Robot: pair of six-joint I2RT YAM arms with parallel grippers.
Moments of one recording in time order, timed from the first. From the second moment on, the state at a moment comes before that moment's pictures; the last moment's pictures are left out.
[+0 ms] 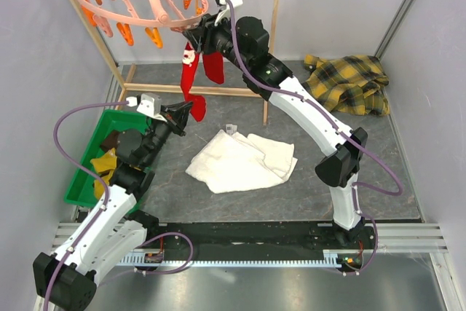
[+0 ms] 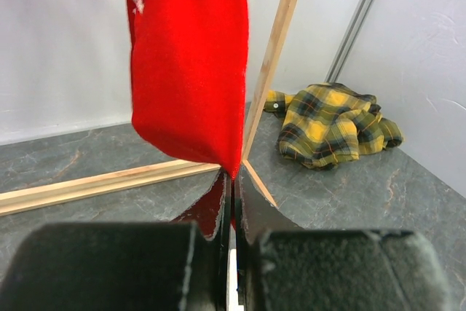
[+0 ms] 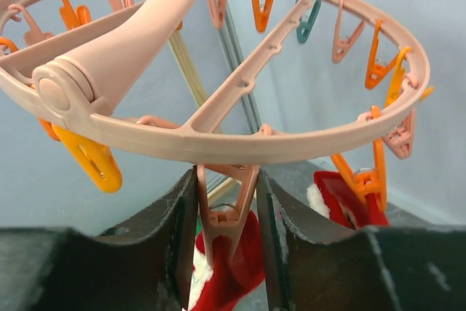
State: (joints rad) left arm -0.40 0.77 0.60 0.39 0.10 -0.21; right arm 0.77 2.03 2.27 -0.08 -0.02 0.26
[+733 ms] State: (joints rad) left arm -0.23 0.82 0.71 -0.16 -0.66 -0.34; right arm 0.75 2.04 2.23 0.02 -0.06 0.36
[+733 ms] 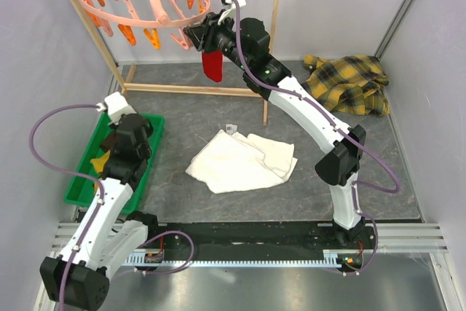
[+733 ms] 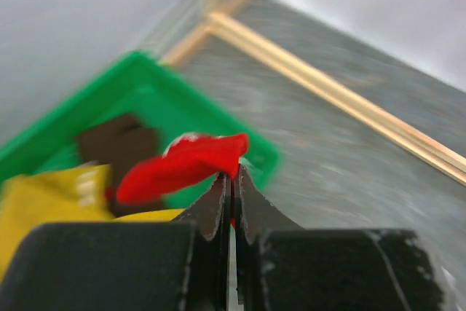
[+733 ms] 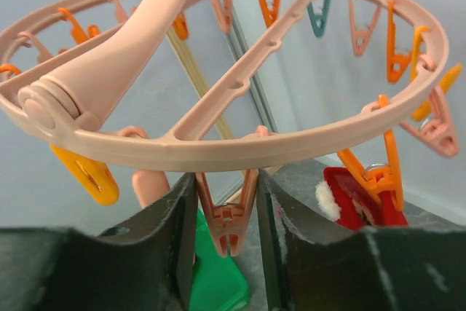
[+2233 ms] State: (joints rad) left arm -0.13 0.92 0.59 0.23 -0.15 -0.36; right arm 0.74 1.21 1.05 0.09 -0.04 0.41
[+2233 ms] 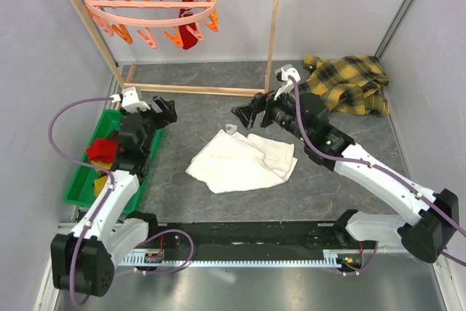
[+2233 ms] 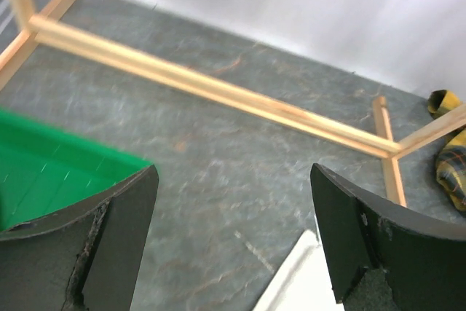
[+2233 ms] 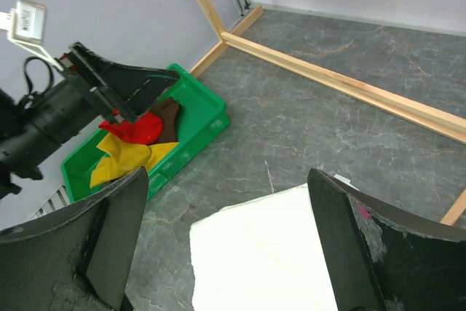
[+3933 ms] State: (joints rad) left arm -0.50 2.03 1.13 1.29 -0.27 0.14; right arm 0.74 1.03 1.01 0.11 0.13 0.27
